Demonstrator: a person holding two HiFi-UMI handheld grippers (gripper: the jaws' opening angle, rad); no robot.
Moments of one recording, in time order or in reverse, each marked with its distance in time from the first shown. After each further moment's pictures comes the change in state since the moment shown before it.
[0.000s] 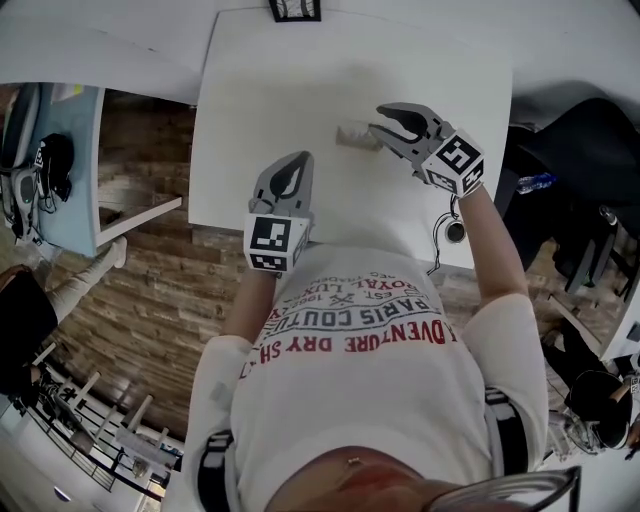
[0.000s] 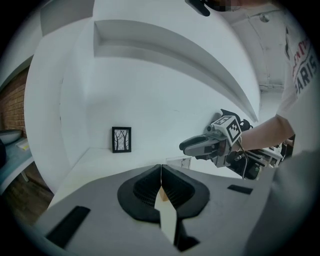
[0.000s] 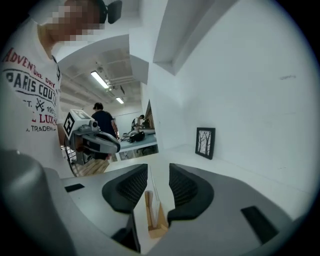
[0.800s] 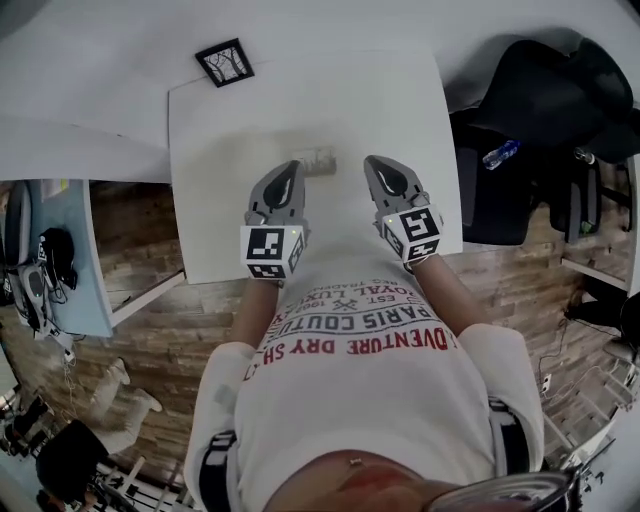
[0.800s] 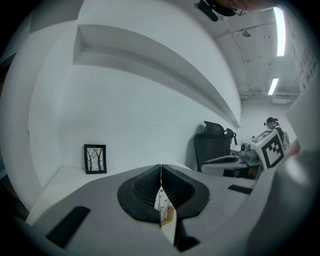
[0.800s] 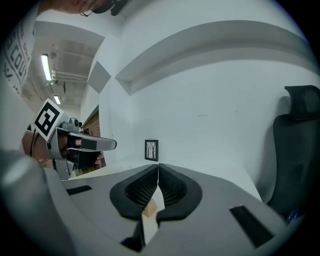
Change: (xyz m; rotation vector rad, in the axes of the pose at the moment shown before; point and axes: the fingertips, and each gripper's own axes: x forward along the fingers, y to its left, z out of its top) left arm 0.028 -0.058 0.062 0.059 -0.148 -0.177; right arm -0.112 0.033 0.000 0.142 -0.136 -0.769
